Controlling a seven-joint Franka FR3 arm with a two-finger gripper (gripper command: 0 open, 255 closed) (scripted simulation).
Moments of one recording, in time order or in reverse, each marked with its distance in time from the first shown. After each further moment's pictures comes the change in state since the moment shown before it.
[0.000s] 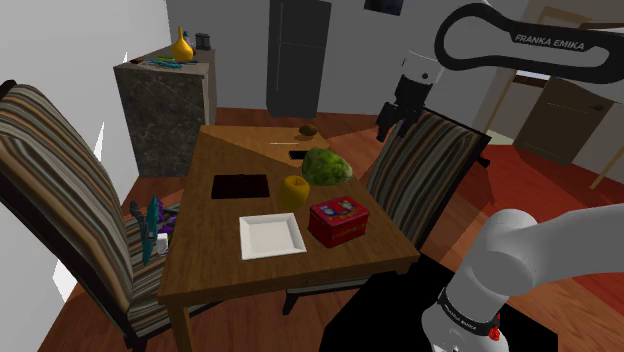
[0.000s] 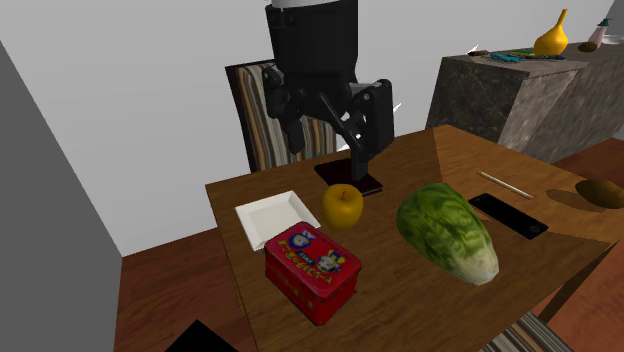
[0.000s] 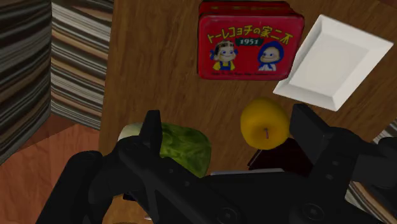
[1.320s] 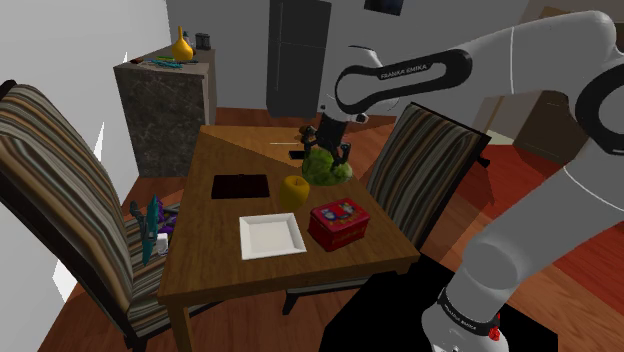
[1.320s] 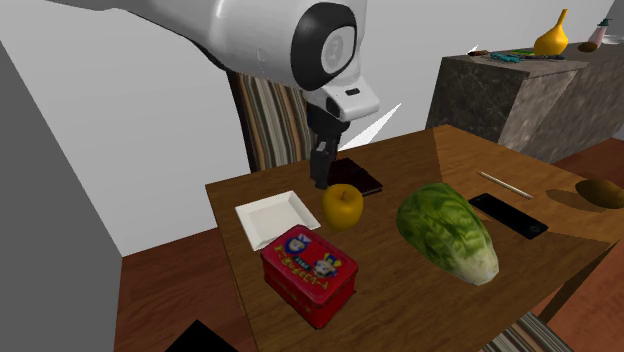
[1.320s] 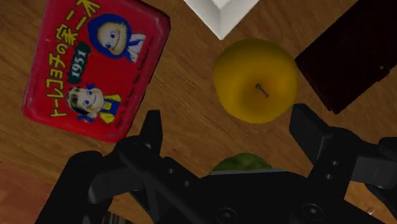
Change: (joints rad) arm -0.204 0.519 0.310 0.075 0.235 0.453 1.114
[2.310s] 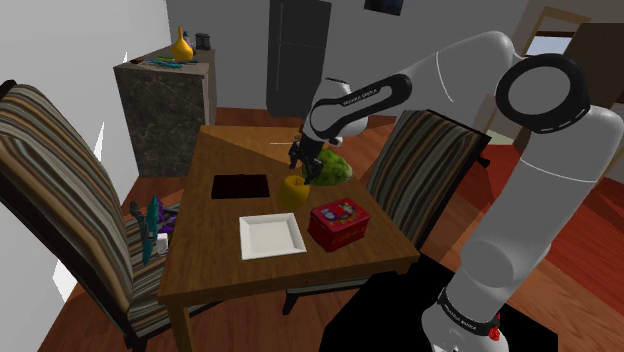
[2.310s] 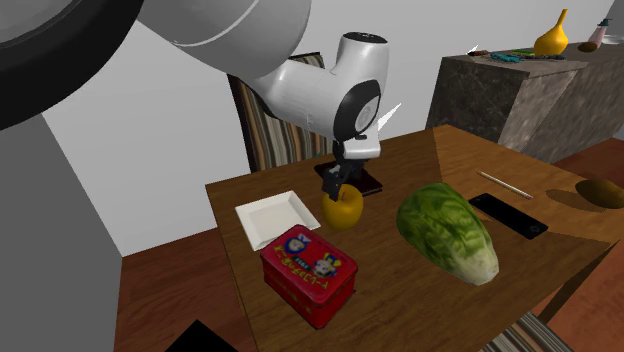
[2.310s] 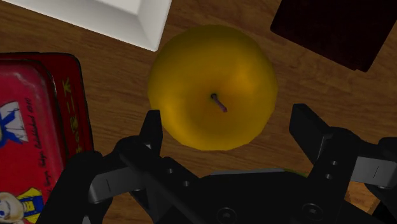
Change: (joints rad) arm -0.044 0.318 0.037 0.099 -0.037 0.246 0.414
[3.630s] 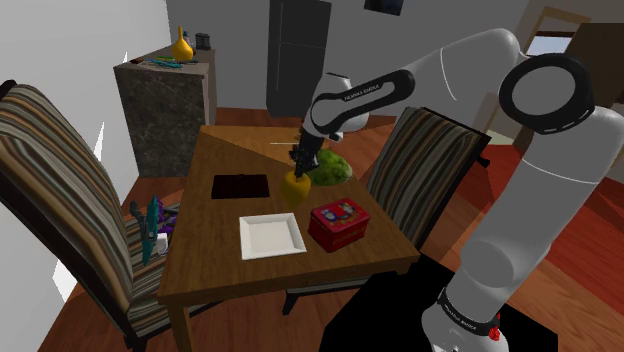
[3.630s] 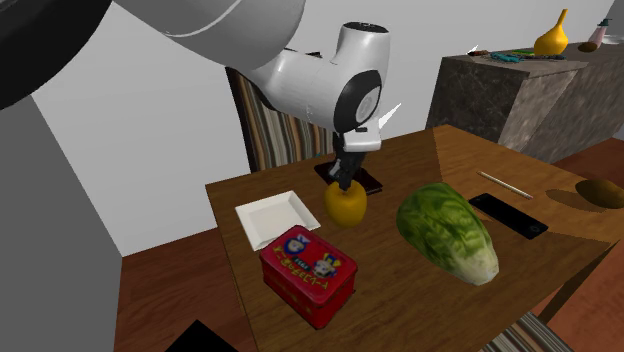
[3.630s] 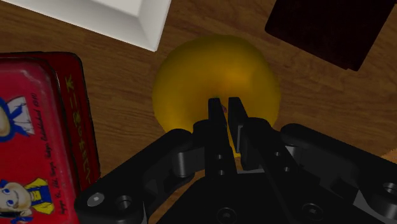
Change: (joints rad) arm 0.000 -0.016 0.000 0.018 0.002 -0.034 0.003
